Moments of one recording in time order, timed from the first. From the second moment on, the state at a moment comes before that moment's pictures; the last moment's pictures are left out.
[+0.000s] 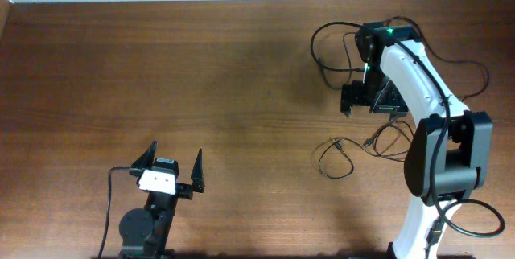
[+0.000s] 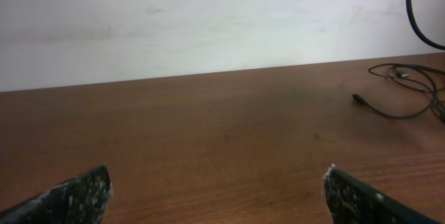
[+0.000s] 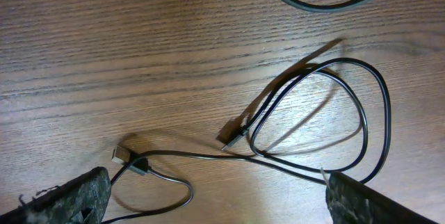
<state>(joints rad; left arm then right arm) -0.04 0.01 0.01 -0.06 0.12 0.05 0.12 2.07 1.71 -1.37 0.08 0.28</state>
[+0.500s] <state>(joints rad) -0.04 0.01 0.01 -0.06 0.12 0.05 0.12 1.46 1.70 -1.37 0.08 0.28</state>
